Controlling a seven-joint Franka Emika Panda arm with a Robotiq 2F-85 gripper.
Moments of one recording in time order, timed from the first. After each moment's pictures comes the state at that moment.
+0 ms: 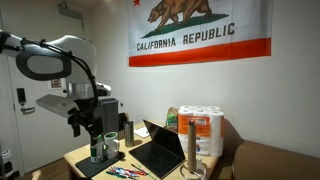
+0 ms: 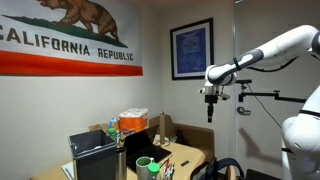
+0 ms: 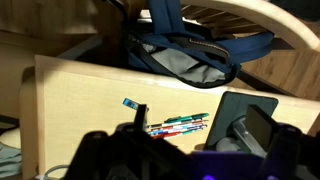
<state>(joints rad) -0.03 -0.49 -0.34 -2.48 -0.01 2.00 -0.62</state>
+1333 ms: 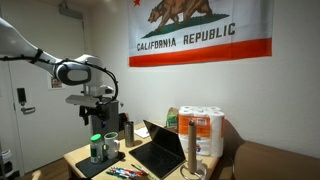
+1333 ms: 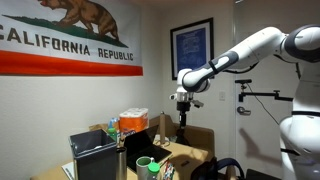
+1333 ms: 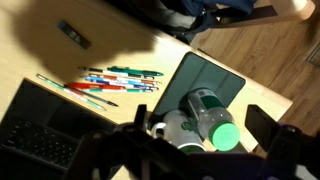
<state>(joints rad) 0.13 -0.21 -0.08 -2.33 0.14 2.15 -0.59</state>
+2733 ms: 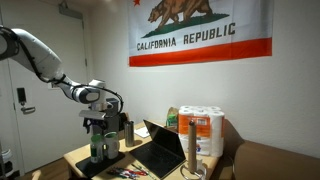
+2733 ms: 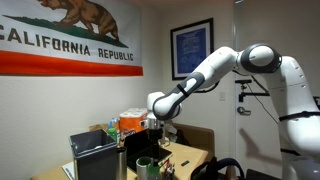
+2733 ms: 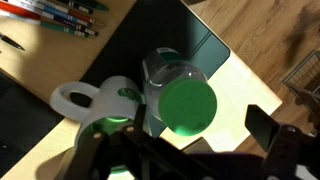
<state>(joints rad) 0.16 0.27 0.16 -2.05 0.16 2.30 -0.56</state>
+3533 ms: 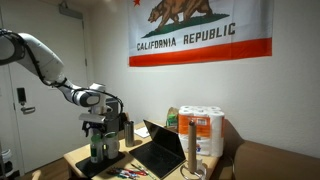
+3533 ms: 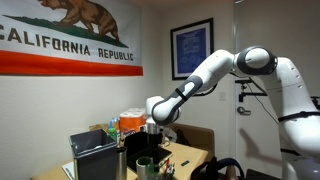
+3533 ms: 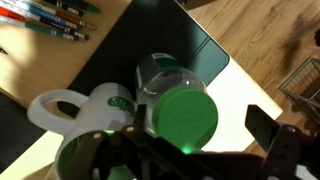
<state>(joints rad) 0.16 0.31 0.18 -2.05 0.15 2.30 -0.56</state>
